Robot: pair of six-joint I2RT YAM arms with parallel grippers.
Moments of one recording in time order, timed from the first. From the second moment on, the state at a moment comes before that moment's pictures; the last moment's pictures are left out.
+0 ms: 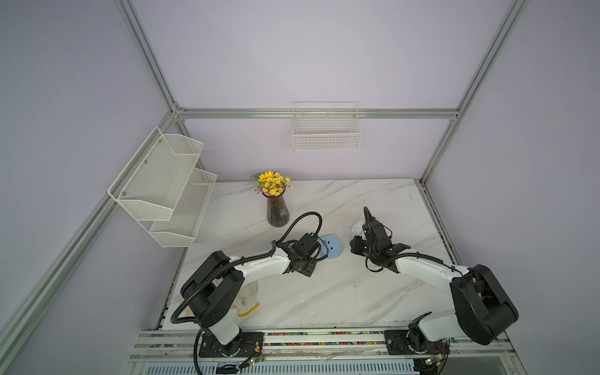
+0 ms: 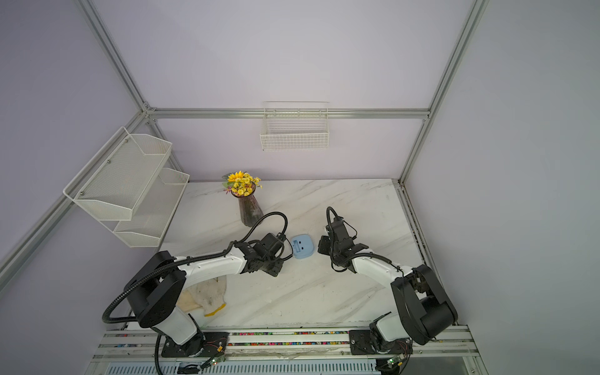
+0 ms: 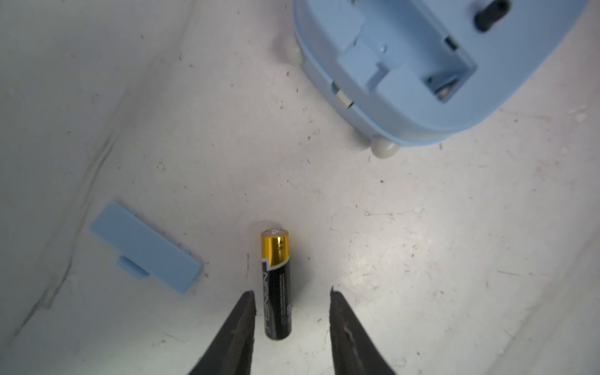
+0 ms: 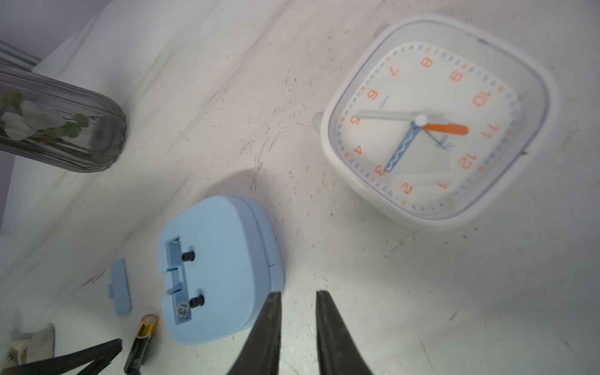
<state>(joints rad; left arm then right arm) -0.79 1.66 0.95 -0.46 -0.13 -0.30 0.45 1.40 0.70 -0.08 0.02 0.65</state>
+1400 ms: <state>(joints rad) -0.86 1.55 1.01 -0.47 -0.18 -0.05 0.45 1.08 0.64 -0.01 -0.15 0.52</state>
